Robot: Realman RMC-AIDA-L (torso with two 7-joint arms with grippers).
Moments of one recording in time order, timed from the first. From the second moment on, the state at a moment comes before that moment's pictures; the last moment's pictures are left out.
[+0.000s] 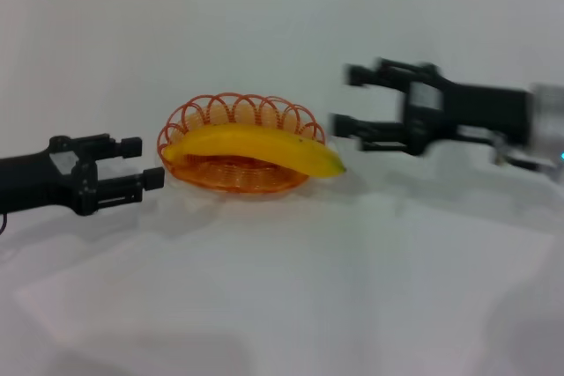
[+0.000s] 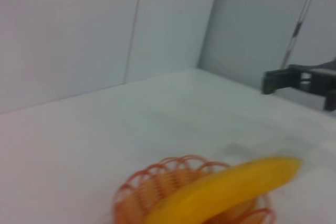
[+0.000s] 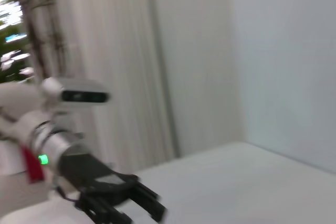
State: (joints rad) left arm -0.51 -1.97 0.70 0.53 1.99 1.54 -1.31; right arm 0.63 2.03 -0.25 -0.37 -2.23 -1.66 1.09
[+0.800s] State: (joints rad) left arm -0.47 -2.00 0.61 0.53 1.98 1.50 -1.18; right arm 0.55 2.02 -0.29 -0.39 -2.35 -1.61 1.01
